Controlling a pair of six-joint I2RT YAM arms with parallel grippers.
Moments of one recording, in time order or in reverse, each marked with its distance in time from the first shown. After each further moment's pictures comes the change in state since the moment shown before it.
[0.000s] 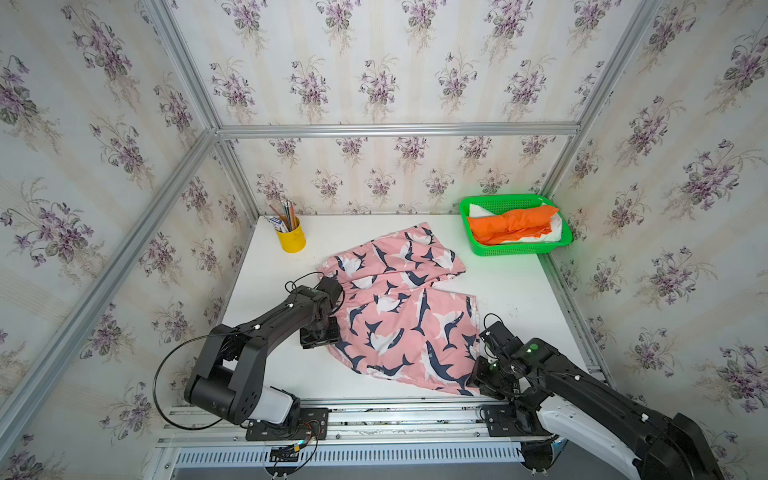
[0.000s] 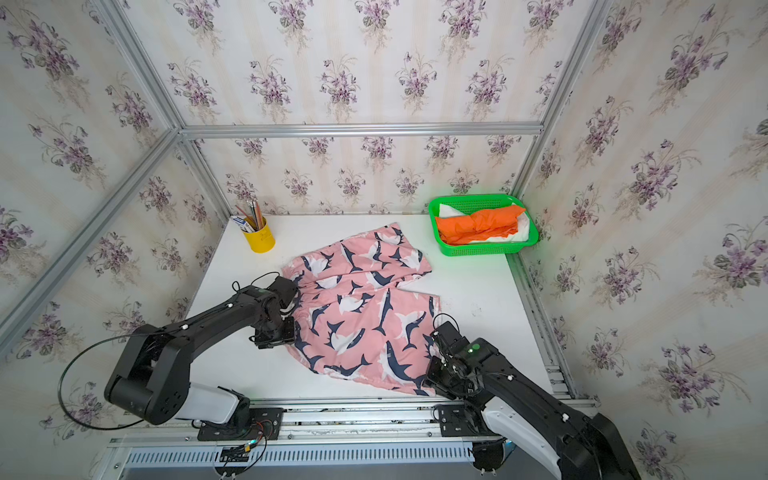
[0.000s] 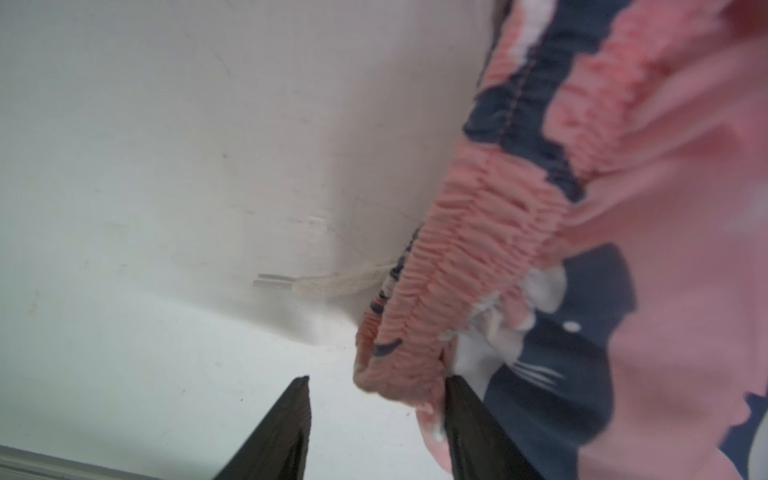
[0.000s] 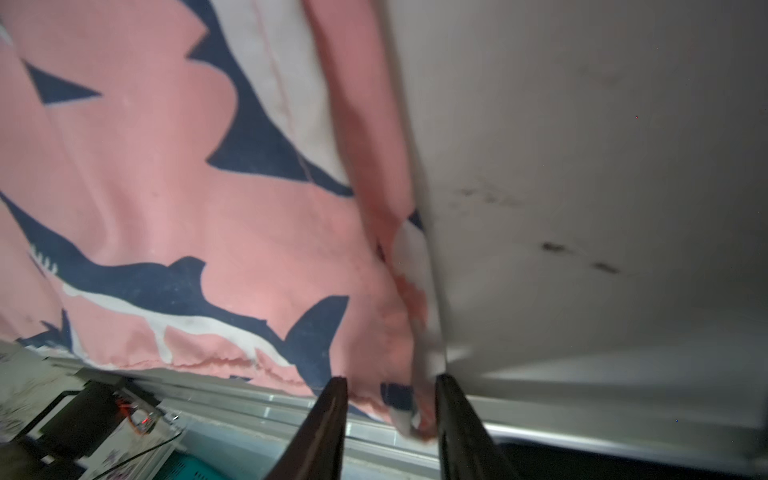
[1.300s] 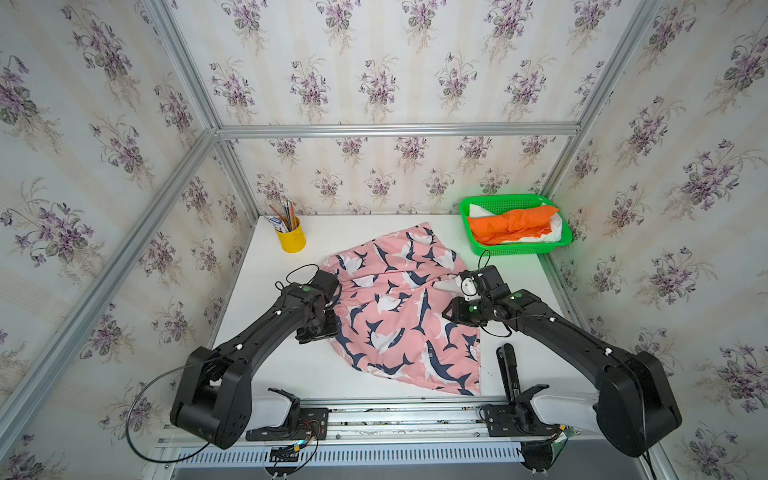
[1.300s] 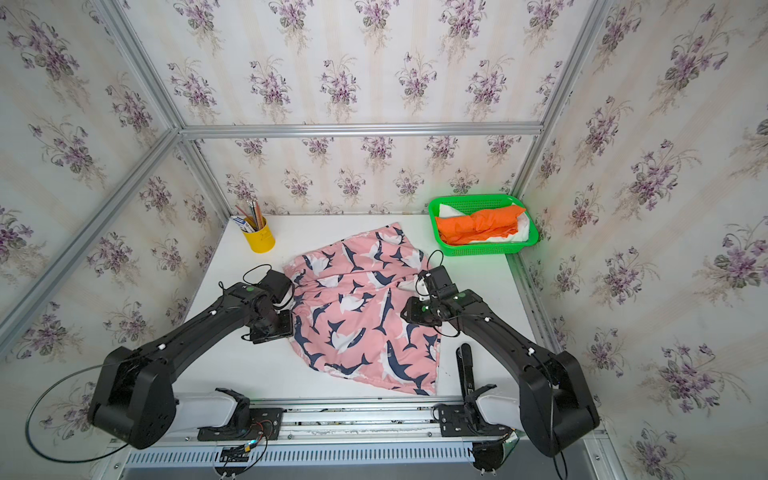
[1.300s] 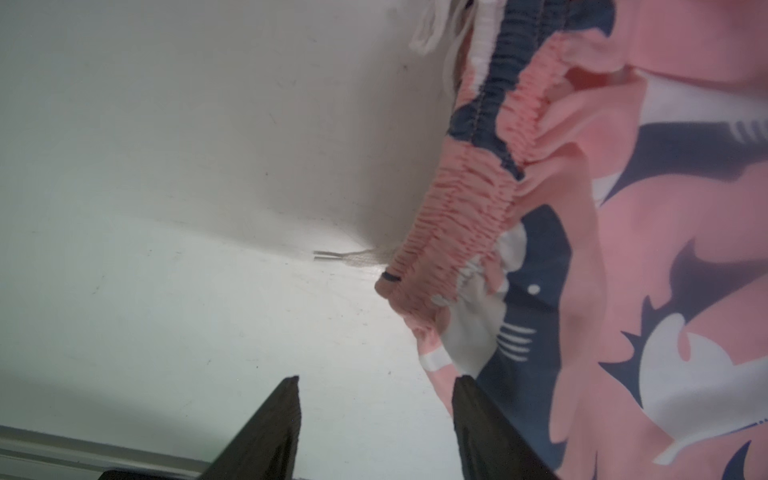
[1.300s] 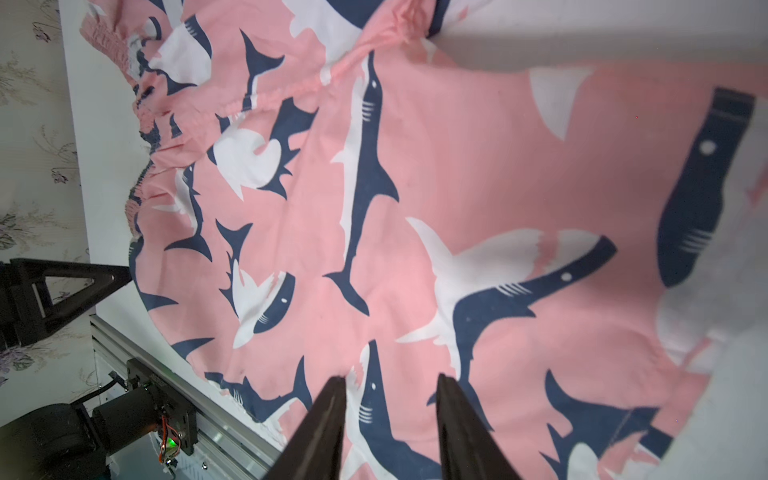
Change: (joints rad) left arm 0.006 -0.094 0.068 -0.055 -0.003 -0.002; right arm -0.142 0.320 0.385 0.285 0.054 -0.487
